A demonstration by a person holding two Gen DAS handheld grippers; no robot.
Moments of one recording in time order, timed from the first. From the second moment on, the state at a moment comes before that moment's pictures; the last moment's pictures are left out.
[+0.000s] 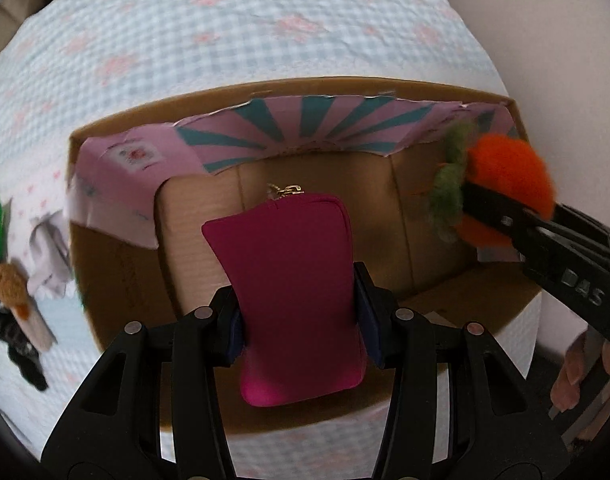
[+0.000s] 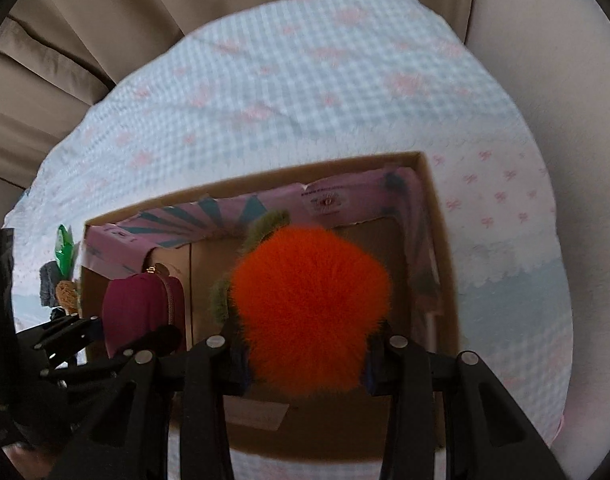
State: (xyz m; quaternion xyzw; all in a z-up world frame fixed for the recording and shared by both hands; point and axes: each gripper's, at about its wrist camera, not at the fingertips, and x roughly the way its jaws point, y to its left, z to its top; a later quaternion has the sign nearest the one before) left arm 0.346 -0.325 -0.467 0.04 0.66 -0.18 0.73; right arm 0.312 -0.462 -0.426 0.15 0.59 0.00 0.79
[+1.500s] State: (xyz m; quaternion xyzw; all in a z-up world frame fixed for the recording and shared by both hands) left arm 0.216 -0.239 -0.221 0.03 0.46 -0.13 0.88; right arm 0.193 -0.416 -0.208 0.10 0.46 0.01 0.88
